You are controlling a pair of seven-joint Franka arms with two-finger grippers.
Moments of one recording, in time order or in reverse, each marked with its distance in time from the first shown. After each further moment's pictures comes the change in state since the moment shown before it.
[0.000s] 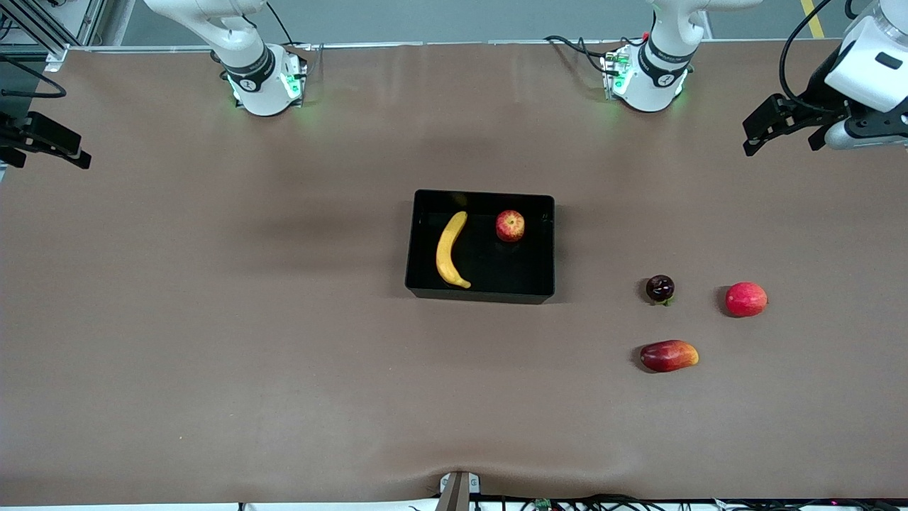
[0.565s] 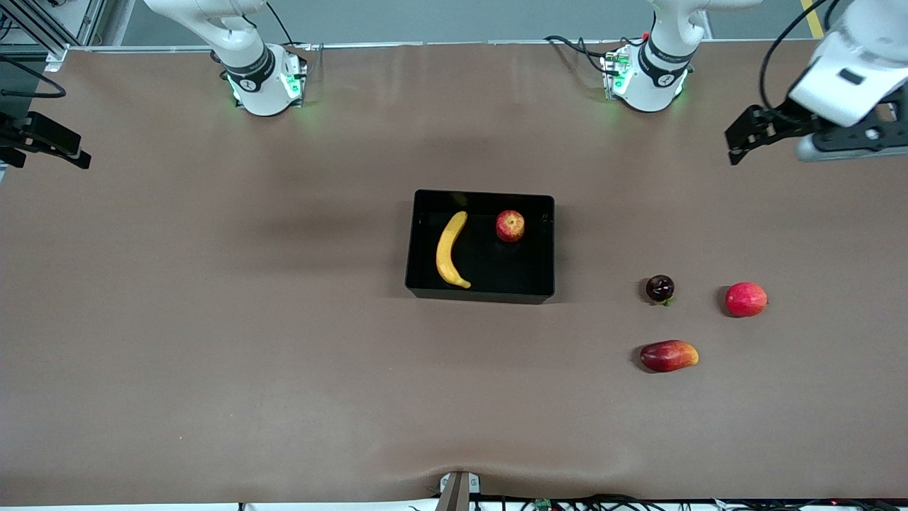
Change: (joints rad) left arm -0.004 0.060 -0.082 0.035 0.050 0.000 -0.012; right arm 0.000 0.000 0.000 0.000 0.000 0.000 0.000
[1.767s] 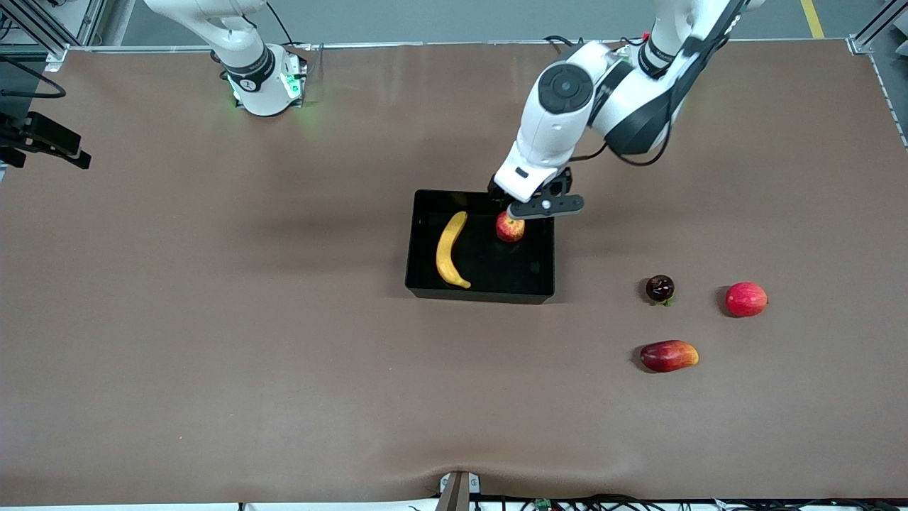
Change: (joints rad) left arm -0.106 0.359 -0.411 -0.306 0.029 0.618 -0.655; right arm -0.001 0.000 0.000 -0.001 0.000 0.000 0.000
